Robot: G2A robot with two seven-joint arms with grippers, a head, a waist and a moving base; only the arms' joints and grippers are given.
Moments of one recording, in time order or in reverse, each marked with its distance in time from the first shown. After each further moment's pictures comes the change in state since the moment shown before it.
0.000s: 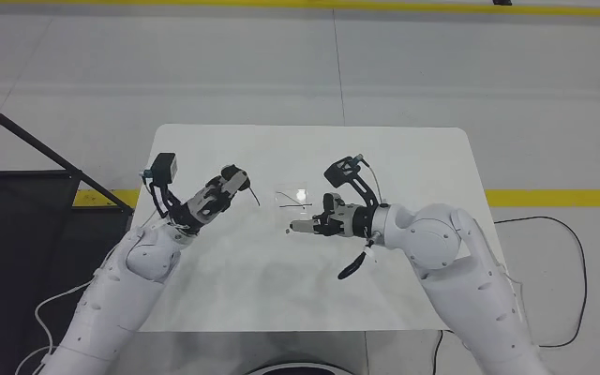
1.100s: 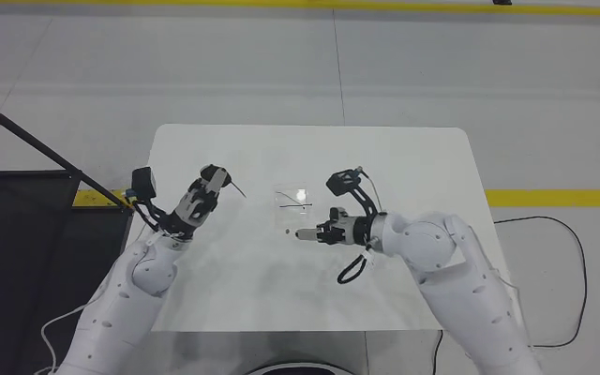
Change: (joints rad) left arm 0.095 -0.045 -0.086 0.003 0.317 0.112 0.352; right arm -0.017 0.006 -0.023 0.040 -0.019 0.105 0.053
